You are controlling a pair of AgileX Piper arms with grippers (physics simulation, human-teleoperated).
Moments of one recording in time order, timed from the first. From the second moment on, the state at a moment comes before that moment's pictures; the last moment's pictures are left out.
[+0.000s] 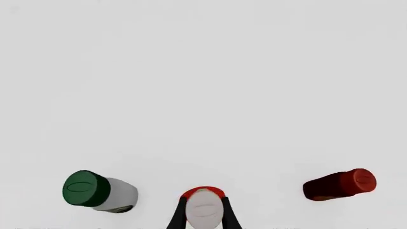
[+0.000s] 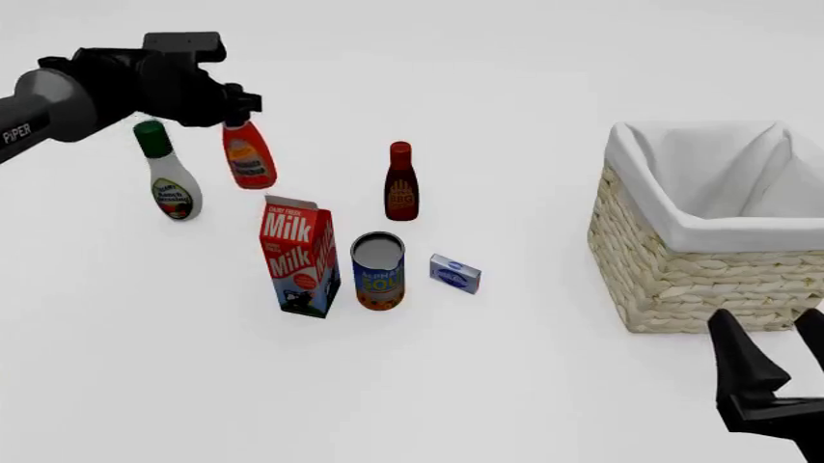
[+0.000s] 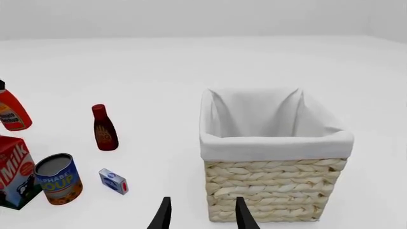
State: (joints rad) left arm -0.06 1.96 -1.69 0.42 -0.04; right arm 0.02 0.21 0.00 -0.16 0.02
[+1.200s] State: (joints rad) left arm -0.13 1.40 -1.42 0.60 -0.03; right arm 0.24 0.23 -0.16 -0.05 -0.10
